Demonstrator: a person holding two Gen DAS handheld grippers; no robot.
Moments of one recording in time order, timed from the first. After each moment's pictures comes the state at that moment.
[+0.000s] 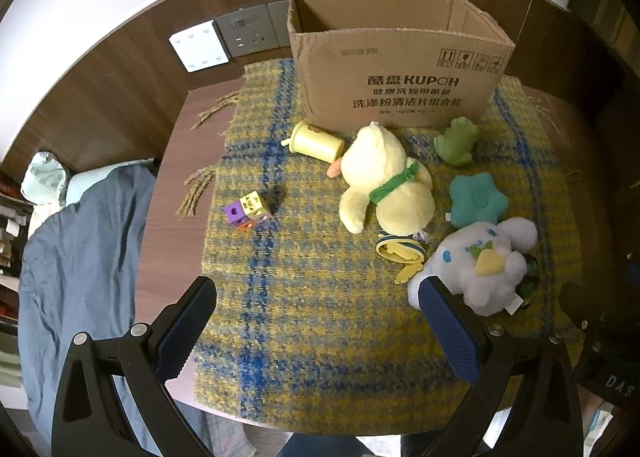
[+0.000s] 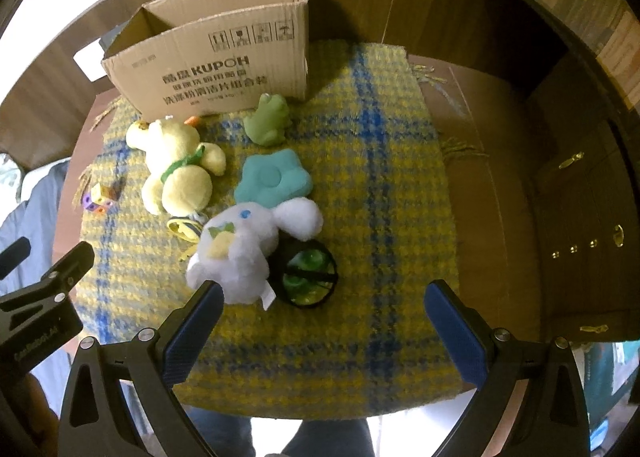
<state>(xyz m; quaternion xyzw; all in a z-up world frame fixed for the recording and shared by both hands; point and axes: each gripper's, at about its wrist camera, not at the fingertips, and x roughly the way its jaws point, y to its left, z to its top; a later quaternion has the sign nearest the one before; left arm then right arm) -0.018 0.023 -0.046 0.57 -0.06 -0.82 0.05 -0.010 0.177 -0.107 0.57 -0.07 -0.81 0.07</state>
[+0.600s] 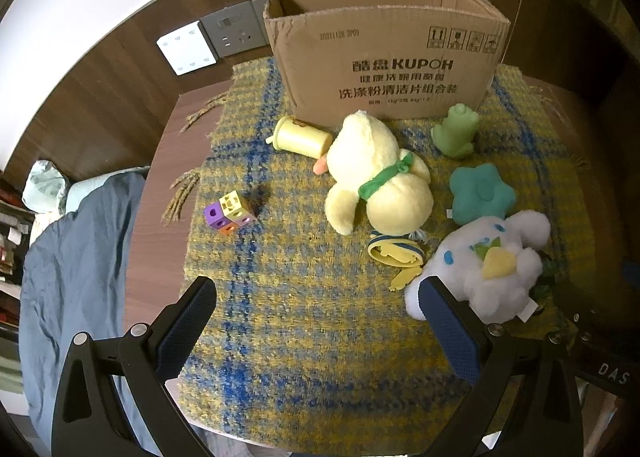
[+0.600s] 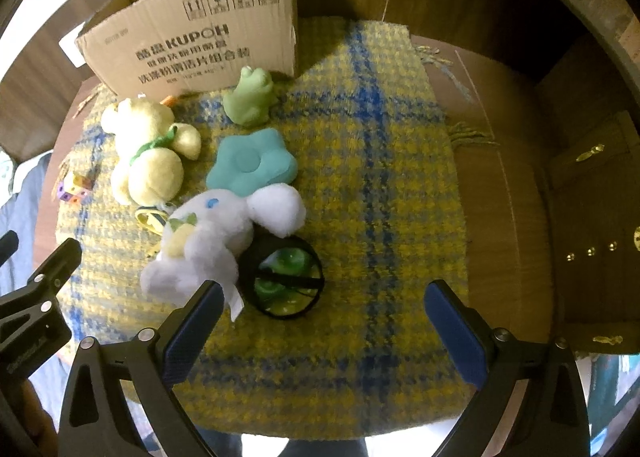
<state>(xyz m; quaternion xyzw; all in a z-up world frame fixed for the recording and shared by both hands) -0.018 0.037 -0.076 0.55 -0.08 -0.83 0.06 -0.022 0.179 -0.151 0.58 -0.07 -0.81 0.07</state>
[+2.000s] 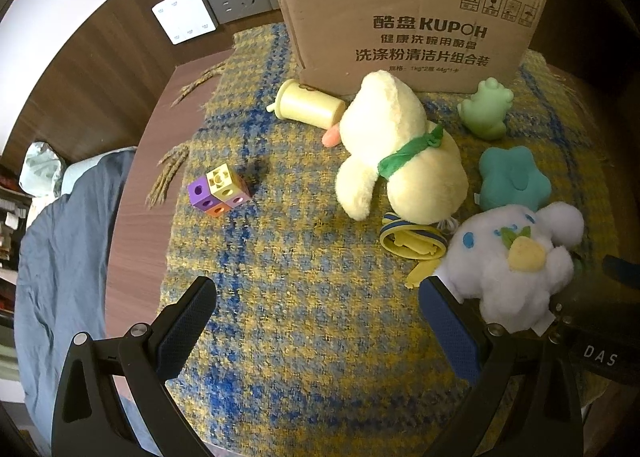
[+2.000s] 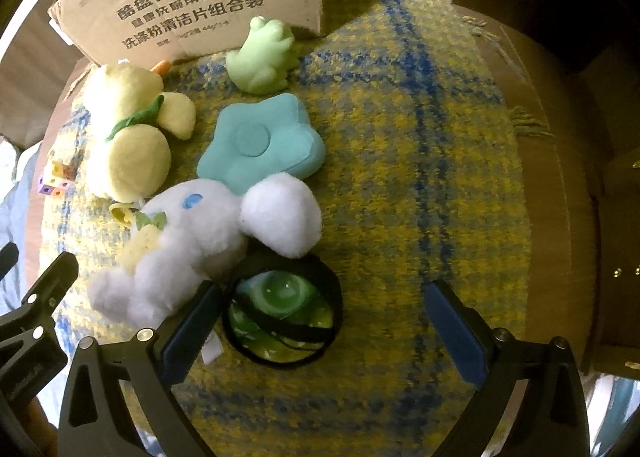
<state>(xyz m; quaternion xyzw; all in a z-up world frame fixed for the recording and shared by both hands) -0.029 0.025 -0.114 0.57 -0.07 -0.81 0.09 -0.061 0.153 -0.203 0.60 -0.13 -0.78 0.08</state>
